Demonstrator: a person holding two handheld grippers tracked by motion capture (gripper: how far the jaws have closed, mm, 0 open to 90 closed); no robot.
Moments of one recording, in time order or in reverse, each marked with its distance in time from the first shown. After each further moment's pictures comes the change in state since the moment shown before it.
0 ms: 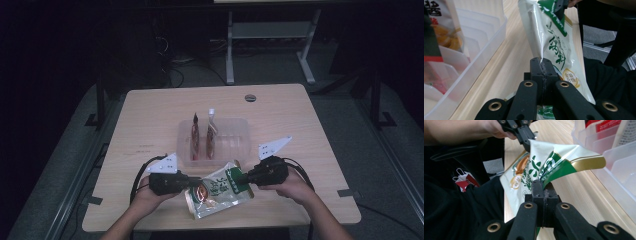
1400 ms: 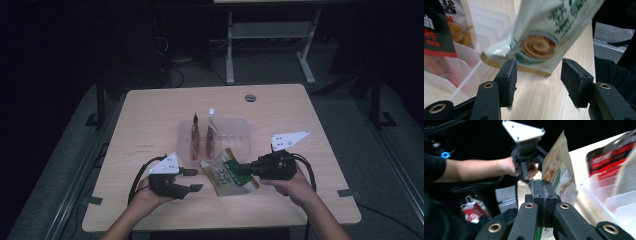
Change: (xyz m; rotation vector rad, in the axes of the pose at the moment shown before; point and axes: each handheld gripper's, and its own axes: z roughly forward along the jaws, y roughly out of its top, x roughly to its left) left arm -0.008 0.004 -0.001 0.032 0.082 -0.010; right arm 0.025 0.024 -0.030 -0.273 0.015 -0.015
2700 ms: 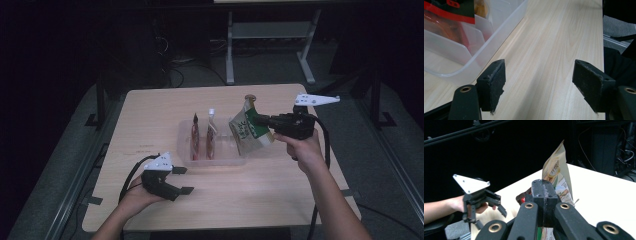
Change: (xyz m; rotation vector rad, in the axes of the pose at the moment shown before) left arm 0.018 -0.015 -0.010 0.080 0.025 -0.050; right arm -0.040 0.061 -0.050 -0.157 -0.330 0.055
